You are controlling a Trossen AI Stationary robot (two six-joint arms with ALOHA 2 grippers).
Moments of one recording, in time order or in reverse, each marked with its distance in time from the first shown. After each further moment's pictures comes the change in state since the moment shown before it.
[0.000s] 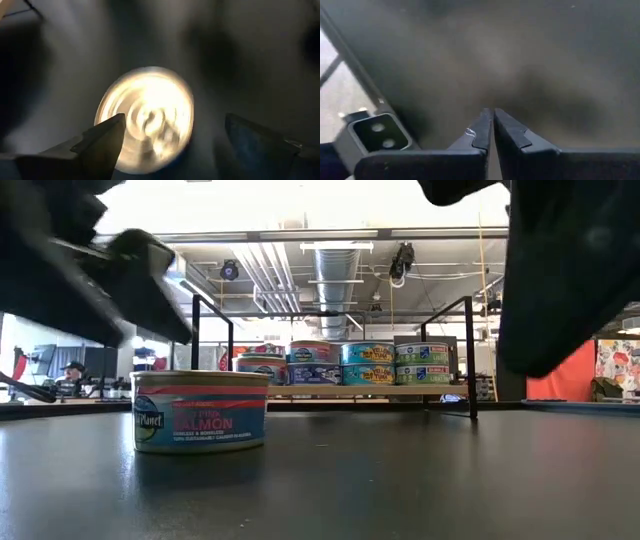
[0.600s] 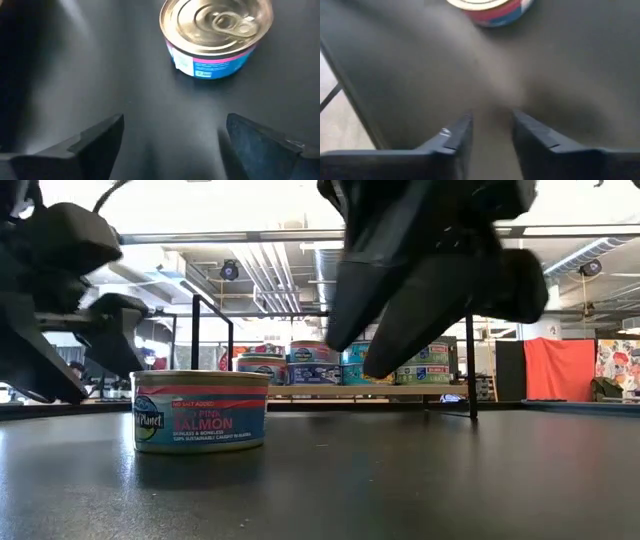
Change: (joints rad) left arm 0.074 -0.299 -0.376 0.055 0.094 0.063; right arm -0.114 0.003 -0.003 0.086 0.008 -0.137
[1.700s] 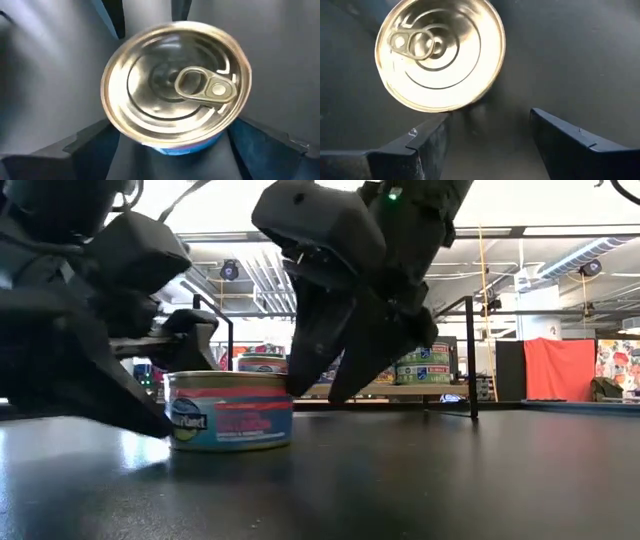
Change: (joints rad) left arm 0.138 0.371 0.115 0.454 0.164 0.279; right arm -0.177 0.002 -0.073 0.054 0.049 -0.421
